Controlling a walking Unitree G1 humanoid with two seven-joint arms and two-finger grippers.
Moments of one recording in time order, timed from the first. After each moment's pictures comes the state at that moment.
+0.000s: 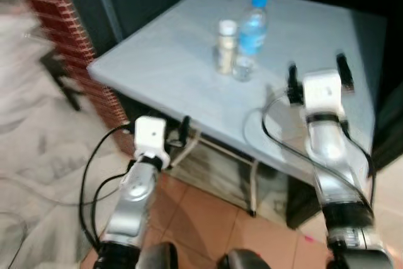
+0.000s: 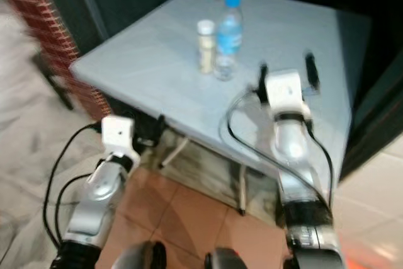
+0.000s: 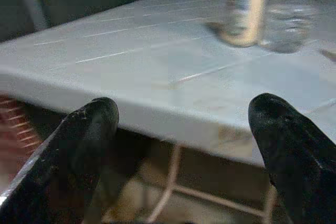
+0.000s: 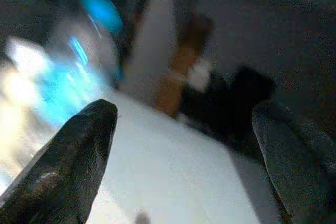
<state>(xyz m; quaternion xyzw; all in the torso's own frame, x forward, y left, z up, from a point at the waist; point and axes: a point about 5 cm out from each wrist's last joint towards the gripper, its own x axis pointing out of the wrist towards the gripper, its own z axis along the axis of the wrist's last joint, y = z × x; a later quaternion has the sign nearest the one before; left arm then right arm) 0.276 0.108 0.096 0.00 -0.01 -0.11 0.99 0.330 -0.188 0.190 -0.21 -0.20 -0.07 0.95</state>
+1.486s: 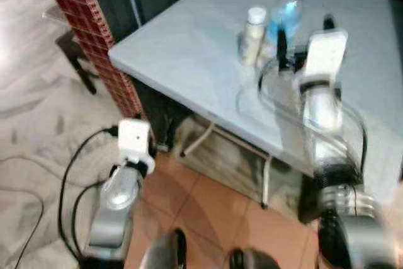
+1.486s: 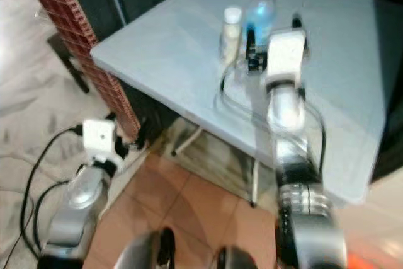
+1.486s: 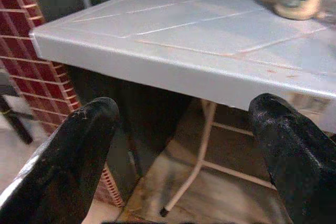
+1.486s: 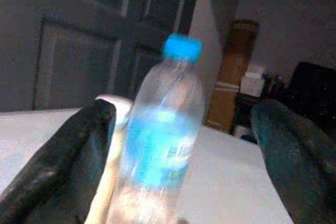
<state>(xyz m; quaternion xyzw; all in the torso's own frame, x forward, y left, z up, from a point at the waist) 0.262 0.132 0.107 0.01 0.00 -0.09 1.00 0.343 -0.176 0.194 -0.14 -0.23 -0.01 0.96</state>
